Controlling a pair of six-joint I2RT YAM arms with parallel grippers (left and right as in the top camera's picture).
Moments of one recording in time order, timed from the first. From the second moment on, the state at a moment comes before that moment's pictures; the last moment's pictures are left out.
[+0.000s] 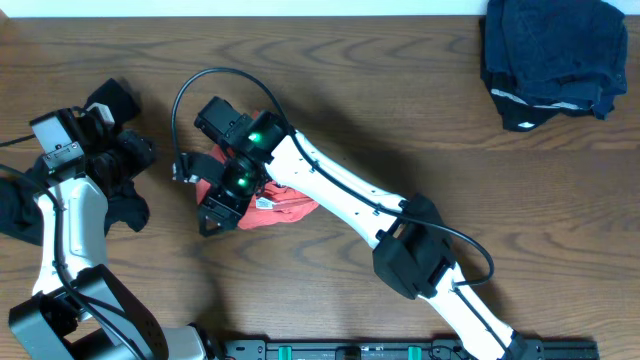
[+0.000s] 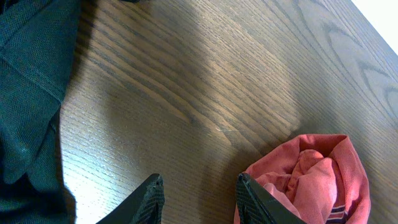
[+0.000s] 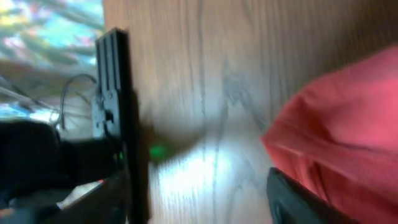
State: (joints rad) left arm 0.48 1.56 1.05 -0.49 0.41 -0.22; right arm 0.92 2.41 2.31 -1.17 -0.69 -0.20
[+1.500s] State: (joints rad) left arm 0.48 1.56 1.05 -0.48 0.41 -0.22; right arm 0.81 2.33 2.01 -1.31 -0.28 -0.51
